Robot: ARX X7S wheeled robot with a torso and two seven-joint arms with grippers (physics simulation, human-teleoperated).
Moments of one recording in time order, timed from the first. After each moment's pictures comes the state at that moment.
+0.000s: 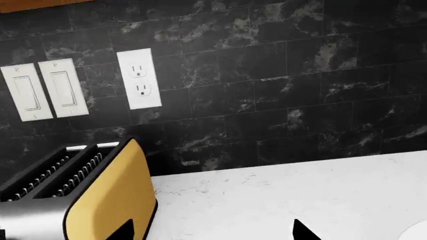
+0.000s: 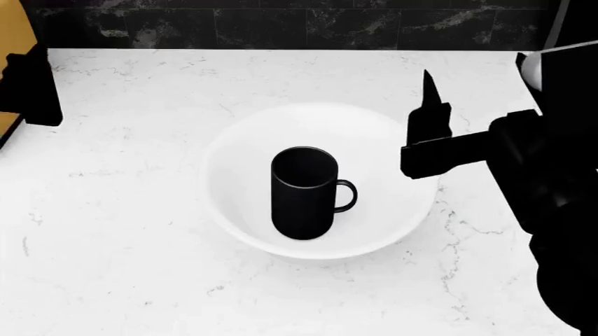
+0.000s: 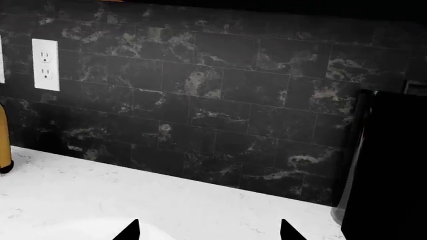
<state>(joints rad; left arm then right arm) -1.06 -0.54 0.24 0.16 -0.77 -1.05 -0.38 0.91 0.79 -0.45 -0.14 0.95 0.52 0.24</state>
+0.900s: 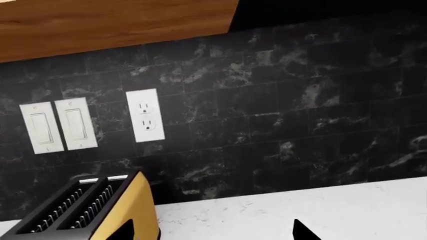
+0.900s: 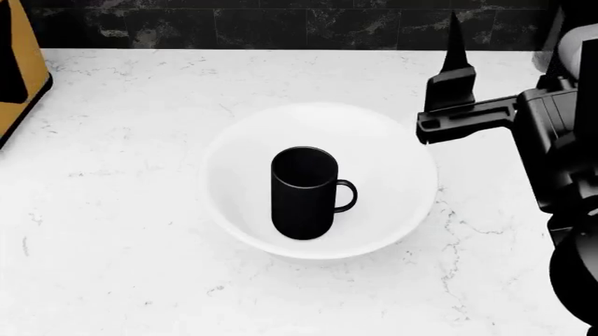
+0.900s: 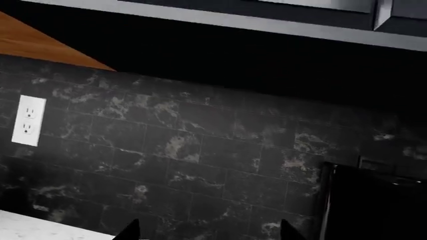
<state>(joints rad) -1.12 -0.57 0.12 0.35 -0.93 -1.21 -0.48 0.88 0.79 -0.42 -0.19 0.80 0.33 0.25</state>
